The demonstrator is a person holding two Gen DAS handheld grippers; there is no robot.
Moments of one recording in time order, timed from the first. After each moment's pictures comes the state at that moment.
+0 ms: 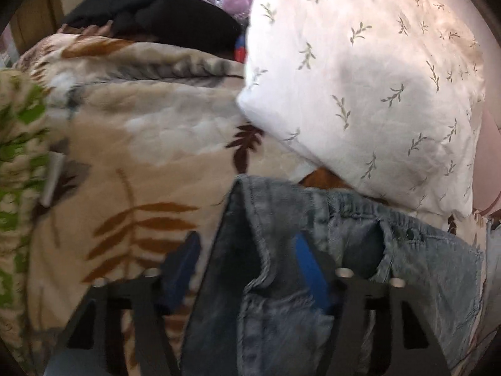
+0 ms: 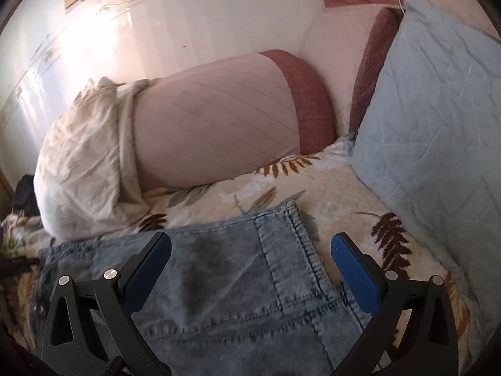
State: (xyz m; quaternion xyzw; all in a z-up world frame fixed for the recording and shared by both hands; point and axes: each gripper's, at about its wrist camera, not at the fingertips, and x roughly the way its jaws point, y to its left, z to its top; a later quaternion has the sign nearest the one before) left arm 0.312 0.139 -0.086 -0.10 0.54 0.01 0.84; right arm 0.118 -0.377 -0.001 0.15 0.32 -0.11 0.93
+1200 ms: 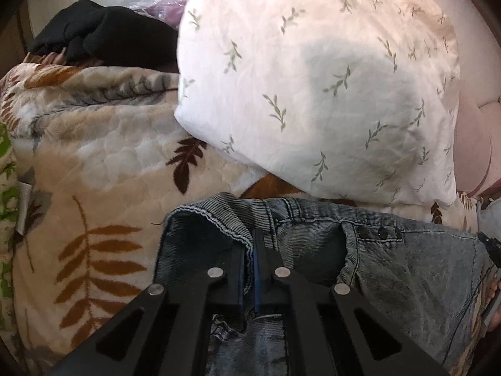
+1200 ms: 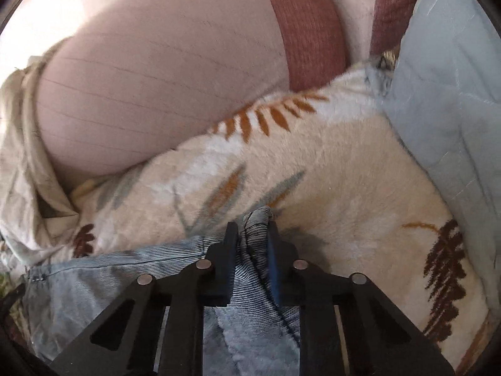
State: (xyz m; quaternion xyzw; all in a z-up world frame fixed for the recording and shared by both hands) left arm 0.311 0.116 -0.088 -0.08 0.51 -0.04 0.85; right arm 0.250 -0.433 -0.070 0.21 0.45 -0.11 0.86
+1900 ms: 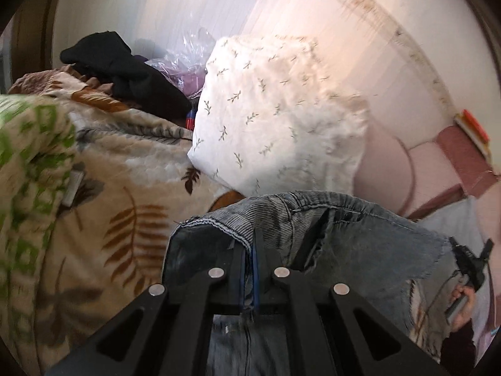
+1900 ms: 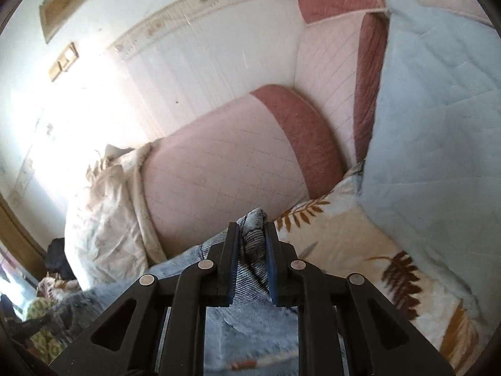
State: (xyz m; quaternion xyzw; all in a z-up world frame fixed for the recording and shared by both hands) left arm 0.166 0.205 0.026 -0.18 0.41 -0.13 0.88; right arm 0.132 -0.433 0.072 0.25 0.26 -0.07 0.93
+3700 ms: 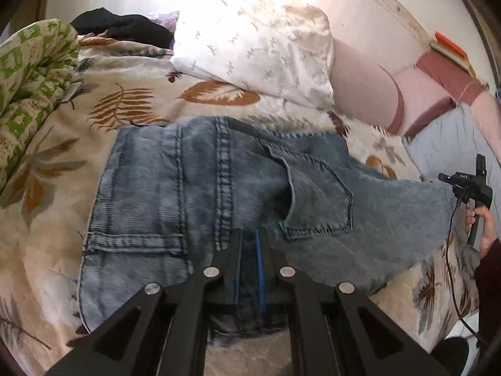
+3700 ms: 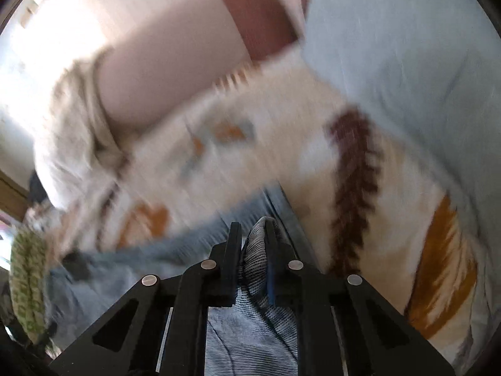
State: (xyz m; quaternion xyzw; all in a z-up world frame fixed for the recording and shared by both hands) left arm 0.026 0.145 -0.080 -0.10 0.43 -0.16 0.88; right arm 0.077 -0.456 -0.038 0.25 0.39 -0.06 0.88
